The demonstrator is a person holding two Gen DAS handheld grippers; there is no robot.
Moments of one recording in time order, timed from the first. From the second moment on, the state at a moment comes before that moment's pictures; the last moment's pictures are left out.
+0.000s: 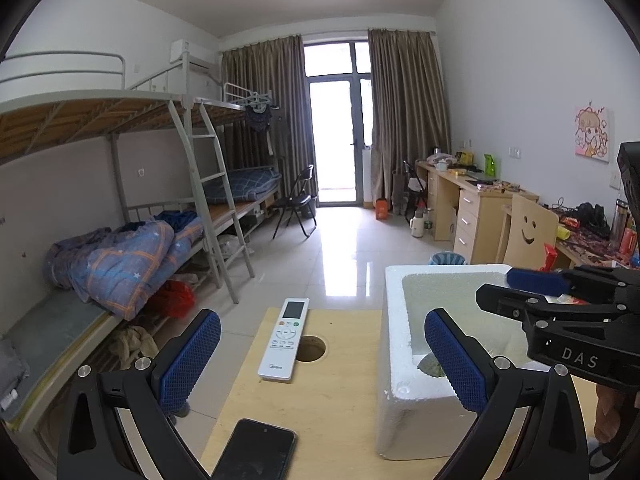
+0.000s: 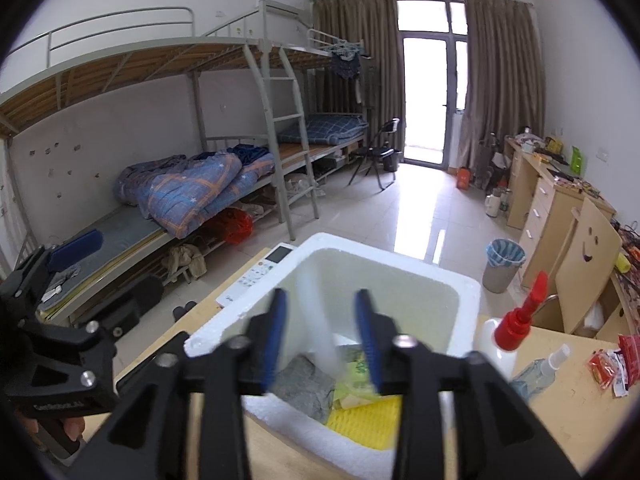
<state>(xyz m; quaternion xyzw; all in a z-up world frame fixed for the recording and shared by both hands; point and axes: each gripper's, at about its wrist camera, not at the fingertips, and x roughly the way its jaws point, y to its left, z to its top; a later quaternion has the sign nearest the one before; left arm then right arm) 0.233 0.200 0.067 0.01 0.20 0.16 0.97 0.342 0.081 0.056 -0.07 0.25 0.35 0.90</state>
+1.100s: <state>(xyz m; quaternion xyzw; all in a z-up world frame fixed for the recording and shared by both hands) 0.165 0.138 0.119 0.02 0.13 0.16 0.98 0.257 0.017 0.111 -0.05 0.16 0.33 0.93</state>
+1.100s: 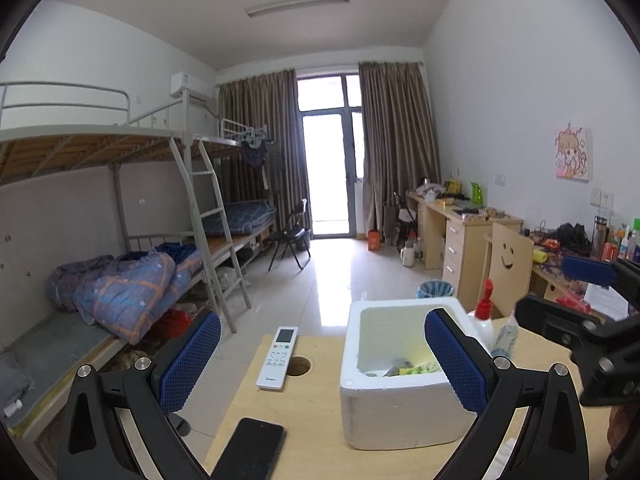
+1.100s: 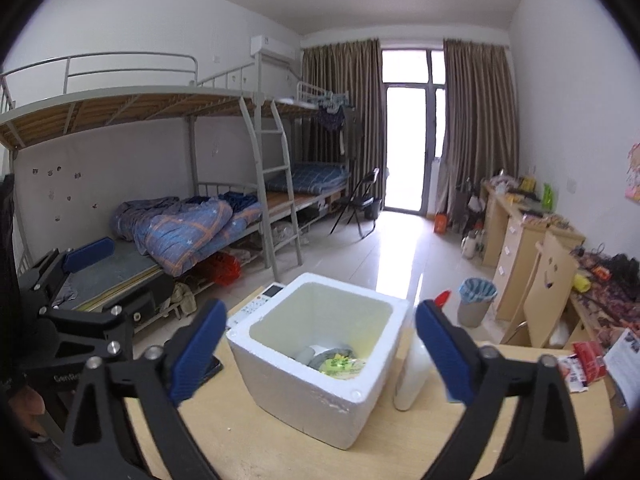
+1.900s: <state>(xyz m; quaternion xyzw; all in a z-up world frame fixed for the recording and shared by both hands) 0.084 0.078 0.129 0.04 0.10 0.13 0.98 0.171 -0.054 0.111 -0.03 0.11 0.30 0.95</state>
